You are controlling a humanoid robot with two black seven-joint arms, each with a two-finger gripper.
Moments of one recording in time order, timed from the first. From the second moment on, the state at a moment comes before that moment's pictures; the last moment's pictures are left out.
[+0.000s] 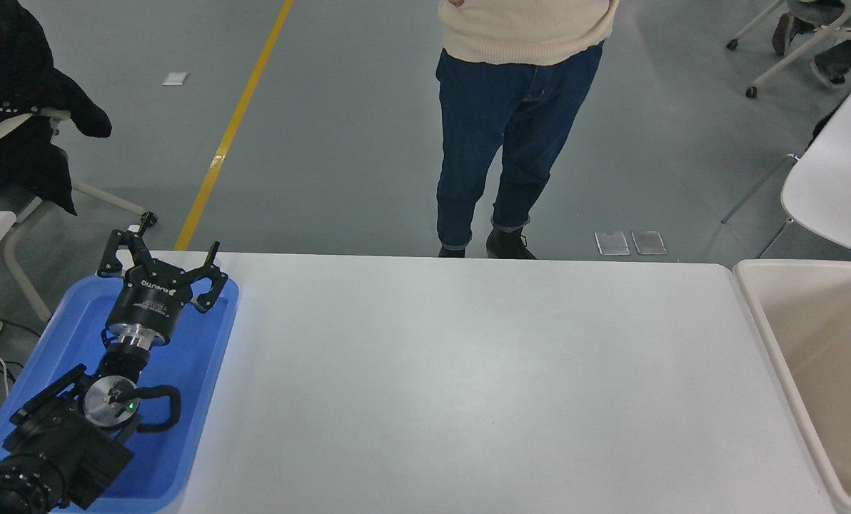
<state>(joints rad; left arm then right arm) -0.60 0.23 -0.89 -0.31 -0.14 -0.79 -0.36 1.45 -0.87 -1.14 0.49 -0.25 0.79 -0.10</state>
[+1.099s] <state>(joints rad) -0.60 0.23 -0.89 -0.31 -0.14 -0.79 -0.37 0.64 -0.49 -0.59 -0.02 -0.24 0.07 -0.08</state>
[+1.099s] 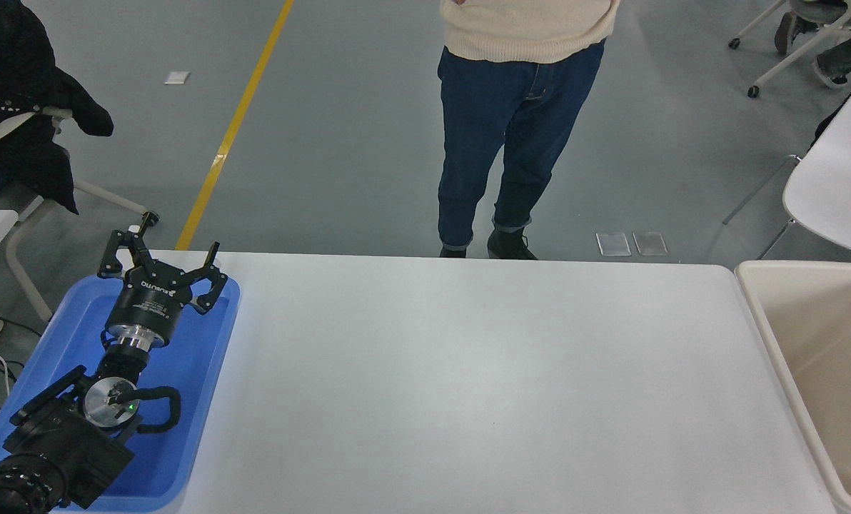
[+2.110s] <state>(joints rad) -0.60 0.23 -0.89 -0.31 -0.14 -0.79 -0.37 0.64 -0.47 -0.50 0.04 -0.25 -0.10 -0.08</state>
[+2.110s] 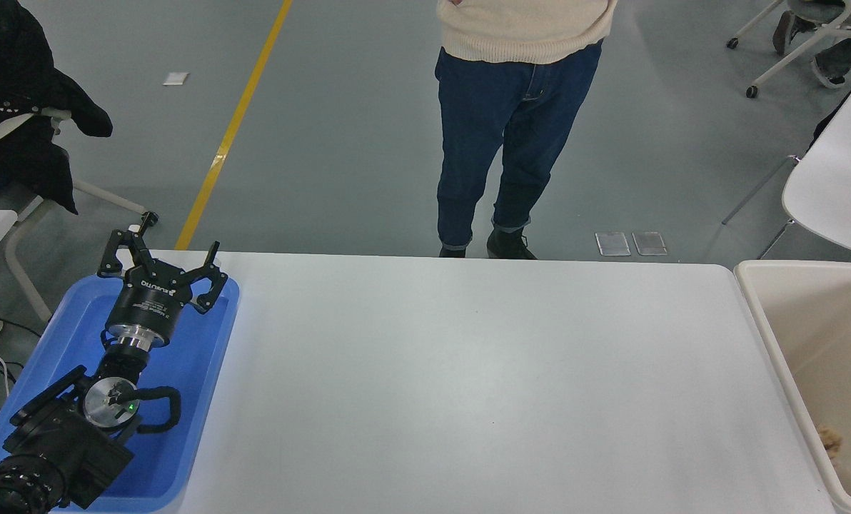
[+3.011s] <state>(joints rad) -0.60 0.23 -0.89 -0.31 -0.14 -0.79 -0.37 0.64 -0.71 0.34 0.62 -0.25 -0.09 -0.08</state>
